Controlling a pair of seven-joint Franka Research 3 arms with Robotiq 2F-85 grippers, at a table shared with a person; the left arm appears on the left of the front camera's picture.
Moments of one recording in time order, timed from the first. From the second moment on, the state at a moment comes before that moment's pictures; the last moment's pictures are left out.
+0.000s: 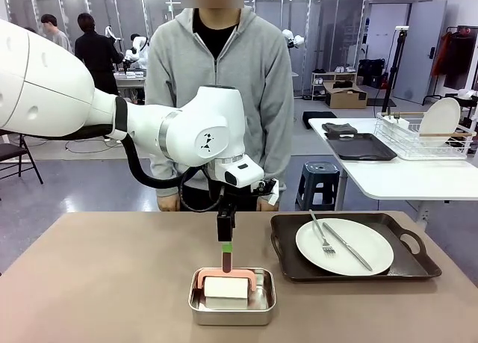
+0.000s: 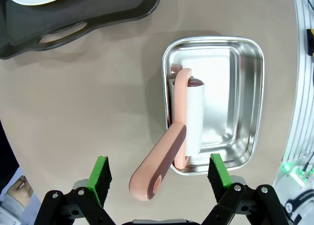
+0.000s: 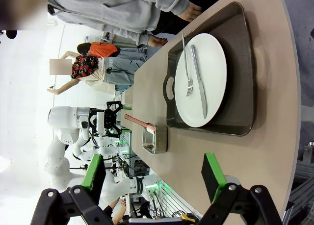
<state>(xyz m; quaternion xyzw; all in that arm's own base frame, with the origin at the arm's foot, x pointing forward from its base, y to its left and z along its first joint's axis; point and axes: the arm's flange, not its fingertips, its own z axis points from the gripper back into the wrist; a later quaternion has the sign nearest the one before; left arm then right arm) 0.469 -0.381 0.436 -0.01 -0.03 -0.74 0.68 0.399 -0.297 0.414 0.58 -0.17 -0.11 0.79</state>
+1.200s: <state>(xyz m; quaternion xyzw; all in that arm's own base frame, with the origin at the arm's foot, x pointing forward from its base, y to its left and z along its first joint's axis) 0.466 -0.094 0.540 -0.36 -0.14 -0.31 0.87 0.398 -0.297 0.415 0.58 -0.17 -0.11 0.79</state>
